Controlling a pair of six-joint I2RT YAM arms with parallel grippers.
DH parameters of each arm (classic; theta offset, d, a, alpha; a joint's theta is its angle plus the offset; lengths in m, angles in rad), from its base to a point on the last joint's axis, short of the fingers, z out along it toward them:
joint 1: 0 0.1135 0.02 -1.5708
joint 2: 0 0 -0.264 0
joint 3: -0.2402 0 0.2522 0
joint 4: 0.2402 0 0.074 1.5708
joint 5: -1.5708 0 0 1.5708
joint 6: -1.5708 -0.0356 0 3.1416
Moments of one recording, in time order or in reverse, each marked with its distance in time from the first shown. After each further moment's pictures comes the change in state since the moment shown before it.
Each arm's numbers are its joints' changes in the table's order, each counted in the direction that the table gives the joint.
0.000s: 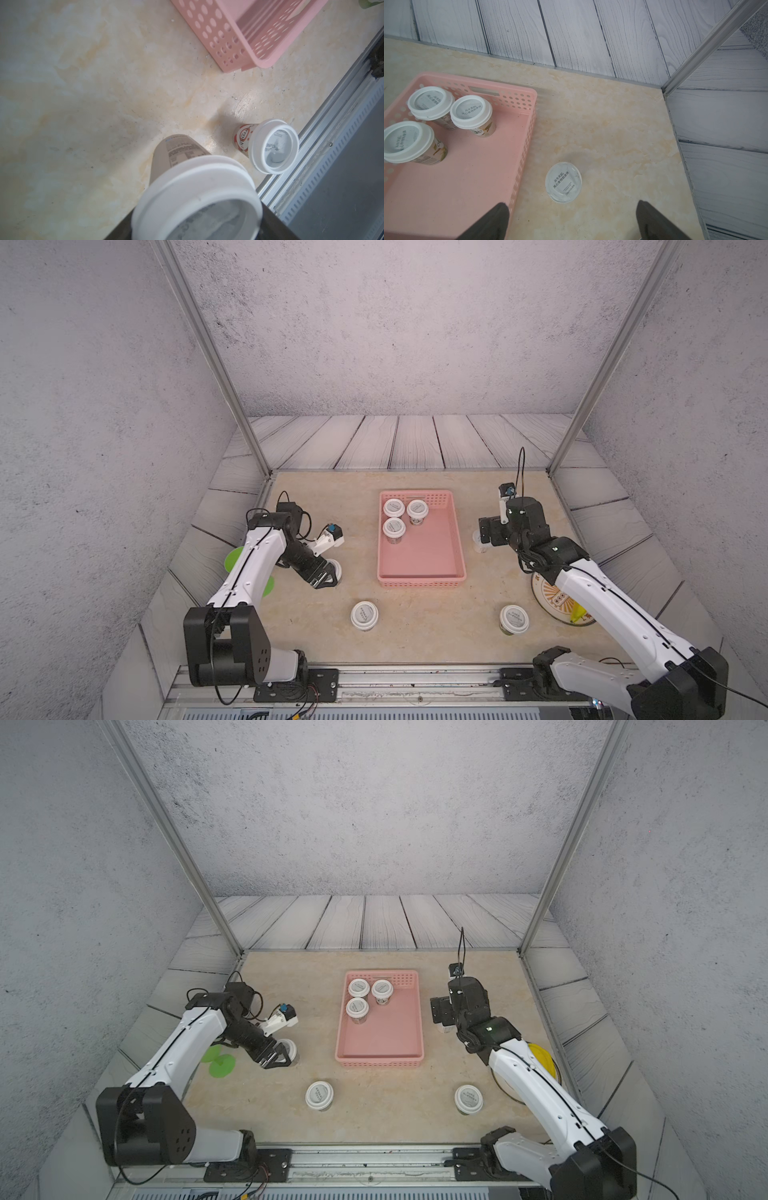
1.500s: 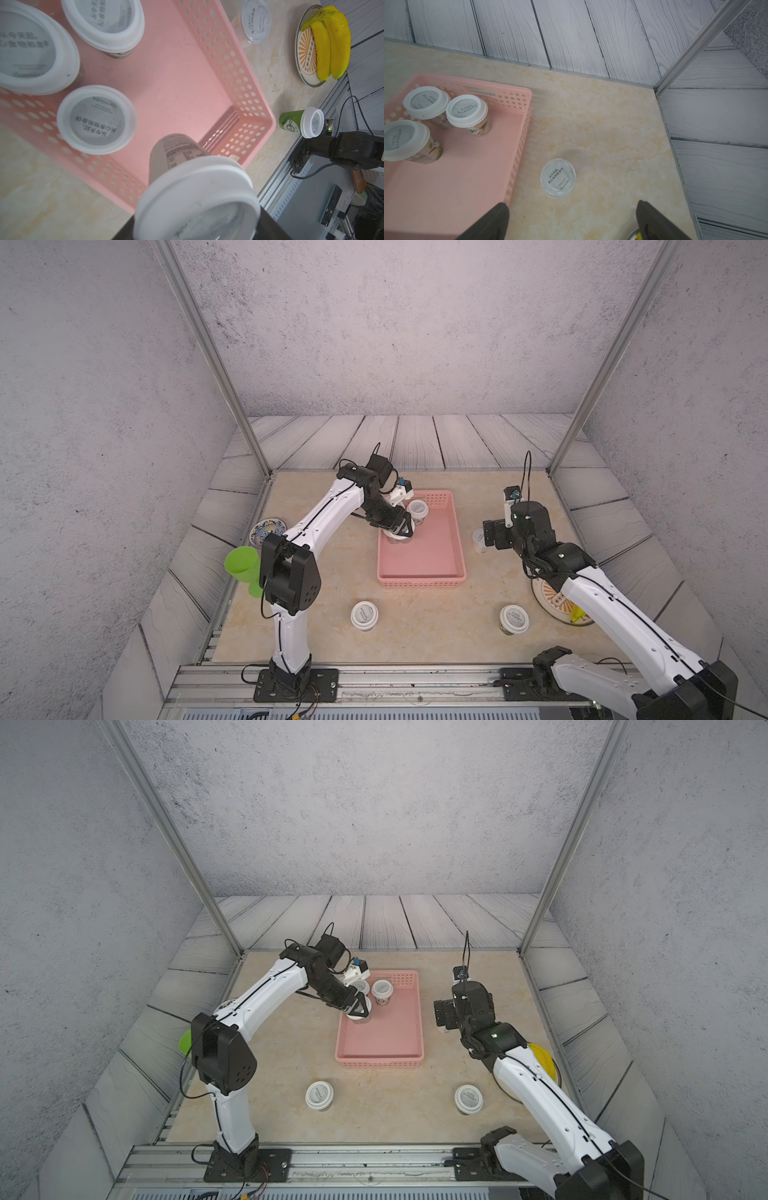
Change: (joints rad) left arm -0.481 0.576 -0.753 -0.053 -0.055 0.665; right arm 0.000 -0.060 0.030 0.018 -0.024 0.005
